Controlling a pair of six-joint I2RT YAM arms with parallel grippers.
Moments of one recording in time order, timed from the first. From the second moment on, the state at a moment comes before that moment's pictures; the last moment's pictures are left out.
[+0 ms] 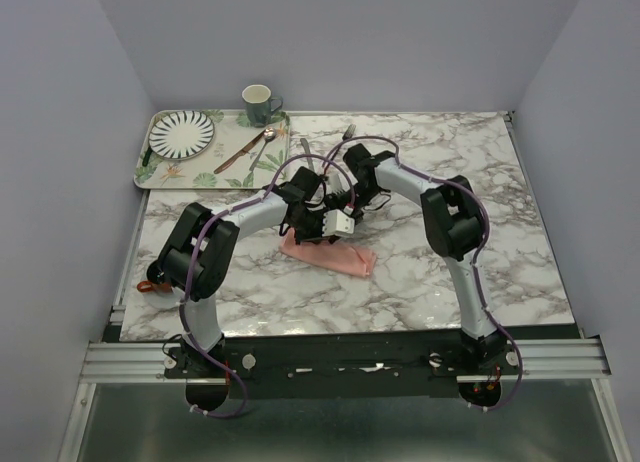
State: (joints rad) left arm -0.57 1.85 1.19 -0.53 0.48 1.02; right arm 0.52 2.30 1.78 -0.90 -0.81 -0.26
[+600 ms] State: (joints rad) left arm -0.57 1.85 1.19 -0.52 0.47 1.00; right arm 0.55 2.35 1.81 -0.93 -0.80 -0.26
